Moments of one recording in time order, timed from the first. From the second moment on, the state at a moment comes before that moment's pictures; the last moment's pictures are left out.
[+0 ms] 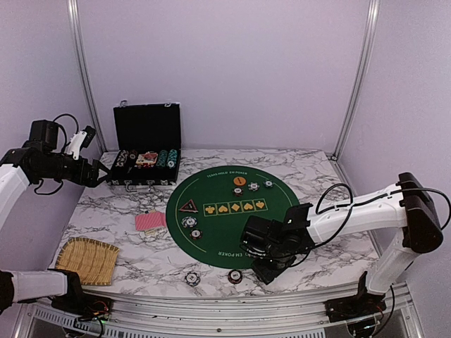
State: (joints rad) left arm 0.03 1.04 1.11 -0.84 0.42 0.22; right arm 1.17 1.64 1.00 -0.81 0.08 0.52
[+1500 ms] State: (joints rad) left arm 0.03 1.04 1.12 -0.84 0.42 0.22; right arm 1.17 1.62 1.06 -0.88 0.09 0.52
